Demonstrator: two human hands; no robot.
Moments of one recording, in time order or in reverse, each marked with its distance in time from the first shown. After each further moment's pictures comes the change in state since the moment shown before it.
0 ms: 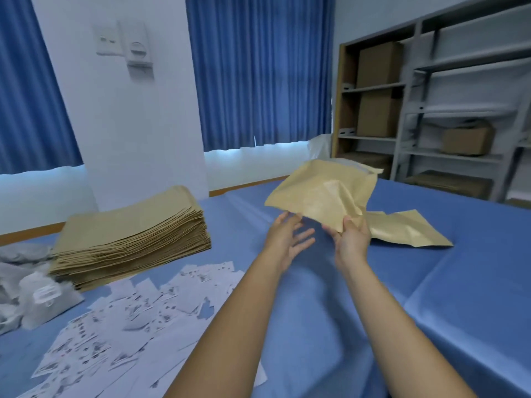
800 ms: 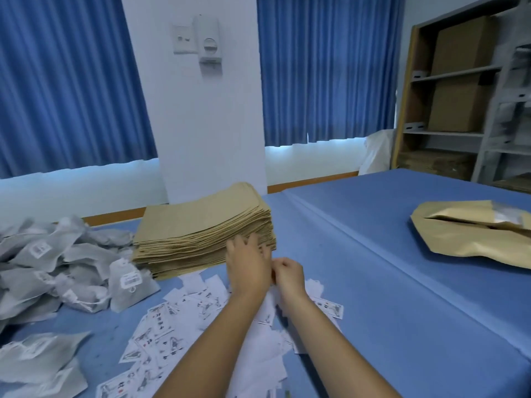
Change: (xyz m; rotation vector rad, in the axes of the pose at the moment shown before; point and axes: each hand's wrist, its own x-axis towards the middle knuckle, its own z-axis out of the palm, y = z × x) left_hand 0.000 0.036 -0.205 1.607 0.817 0.418; right_hand -0.122 0.179 0.126 -0.569 -0.414 0.429
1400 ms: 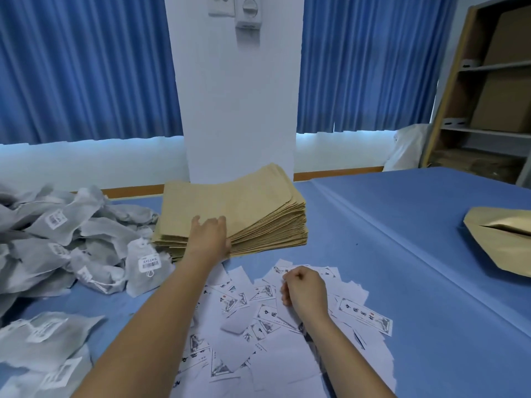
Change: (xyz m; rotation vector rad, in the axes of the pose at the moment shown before) left_hand 0.094 -0.143 -0.010 0.591 -0.211 0.193; right_hand 0.018 0.045 0.025 -0.366 -0.022 -0.066
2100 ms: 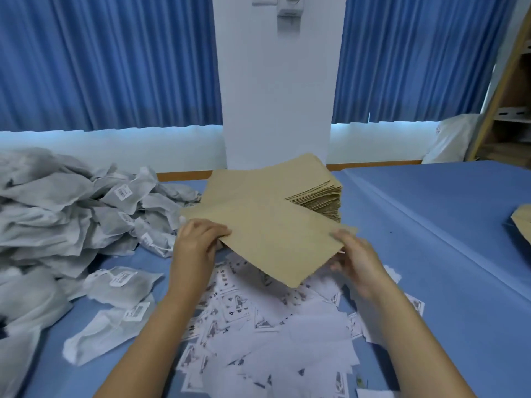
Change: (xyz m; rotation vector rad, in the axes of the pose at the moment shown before) left_hand -0.144 -0.057 -0.026 -0.607 0.625 0.067; right_hand -0.004 -0.027 -0.038 0.496 -0.318 0.025
